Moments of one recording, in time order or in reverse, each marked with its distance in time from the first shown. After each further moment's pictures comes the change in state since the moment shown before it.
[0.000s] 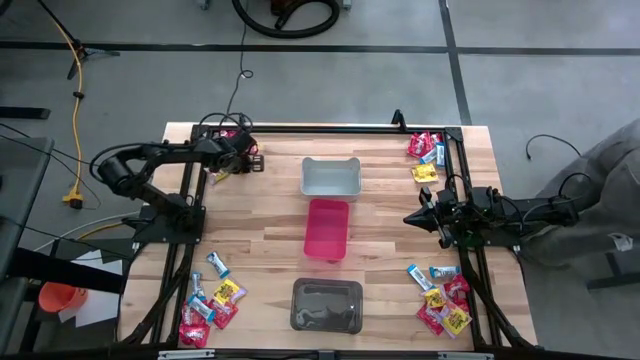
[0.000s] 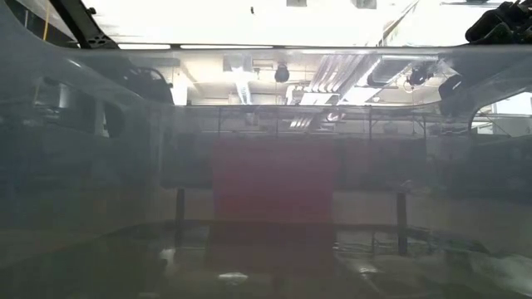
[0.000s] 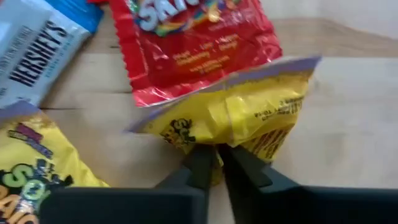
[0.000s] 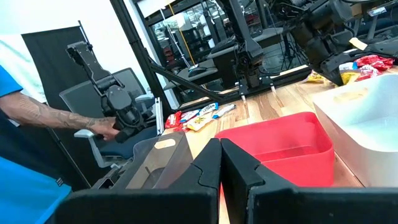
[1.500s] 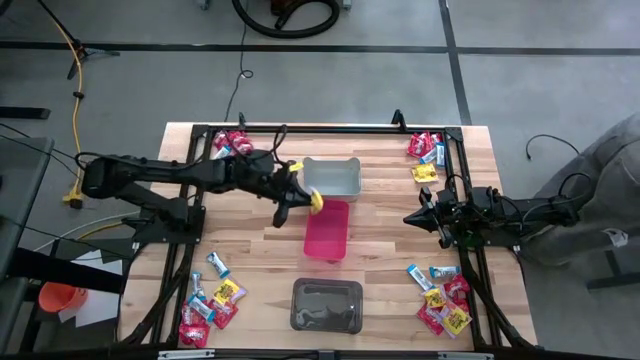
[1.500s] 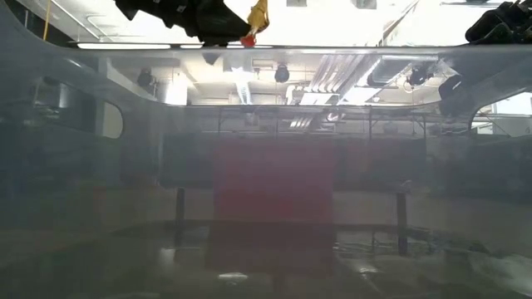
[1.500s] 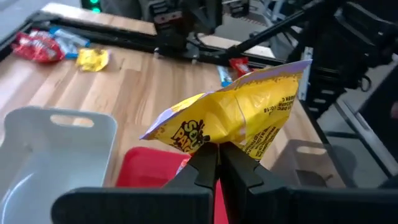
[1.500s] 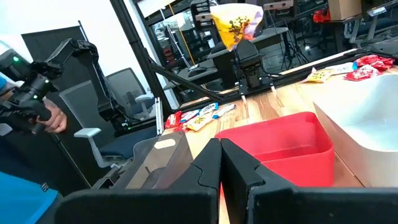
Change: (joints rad) left arm -0.681 -0.187 0.326 0.350 0.392 0.609; right arm 0.000 0.000 0.000 0.000 0.000 0.000
